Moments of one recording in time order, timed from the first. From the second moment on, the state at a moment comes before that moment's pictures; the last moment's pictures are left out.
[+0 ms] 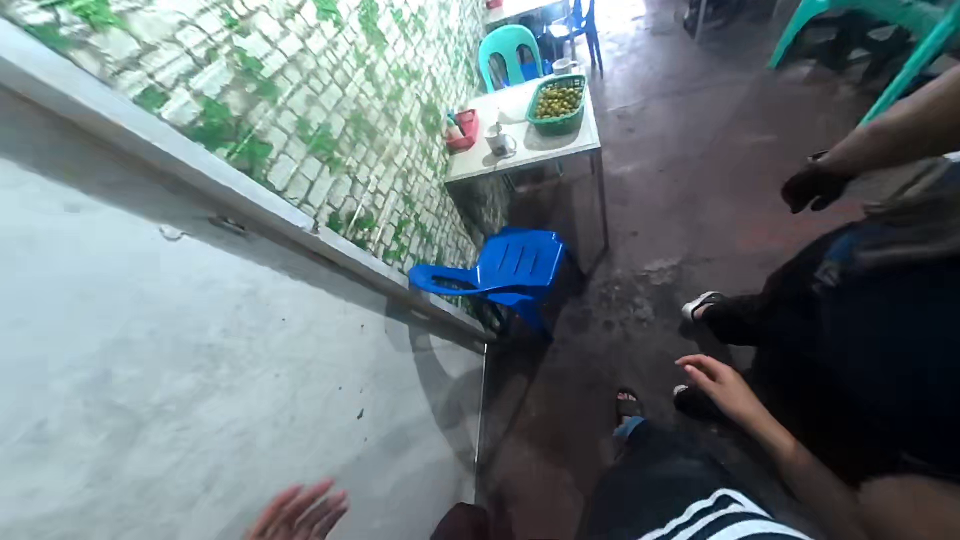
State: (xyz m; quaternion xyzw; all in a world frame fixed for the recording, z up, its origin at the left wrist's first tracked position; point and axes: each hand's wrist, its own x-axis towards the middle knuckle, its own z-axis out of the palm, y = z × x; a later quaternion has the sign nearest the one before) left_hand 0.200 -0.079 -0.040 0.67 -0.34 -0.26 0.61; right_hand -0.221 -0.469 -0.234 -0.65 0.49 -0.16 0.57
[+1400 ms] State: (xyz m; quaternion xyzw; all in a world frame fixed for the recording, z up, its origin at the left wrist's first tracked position) left_hand 0.303 -0.981 -0.183 0.59 -0.10 -0.63 0.50; right_hand -0.039 -0.927 -0.275 -0.37 0.69 -0.14 0.61
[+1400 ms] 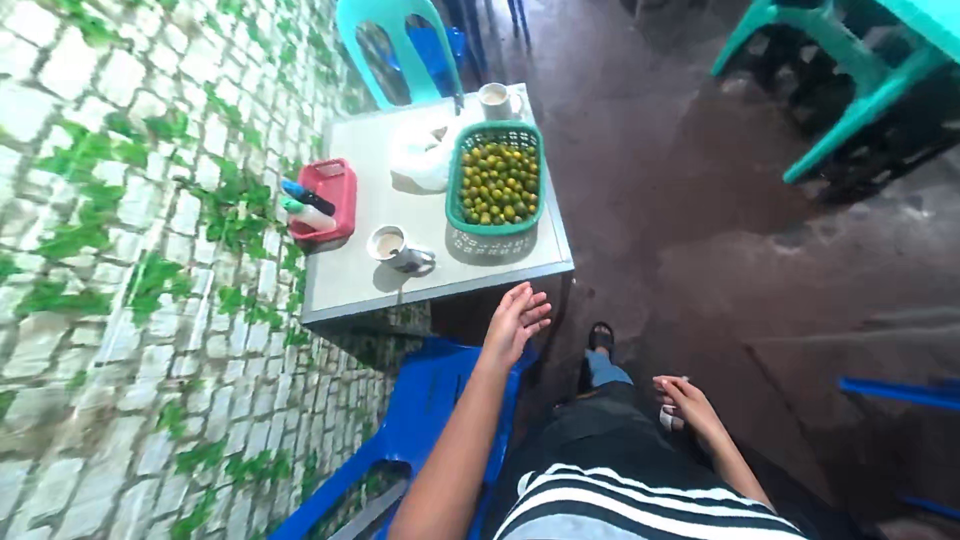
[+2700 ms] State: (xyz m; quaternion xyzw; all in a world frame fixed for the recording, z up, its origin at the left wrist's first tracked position) left_hand 0.339 -1.107 -0.245 0.68 0.28 -0.39 0.55; right_hand 0.258 -1.490 -0.194 -0.87 0.31 -0.13 0.35
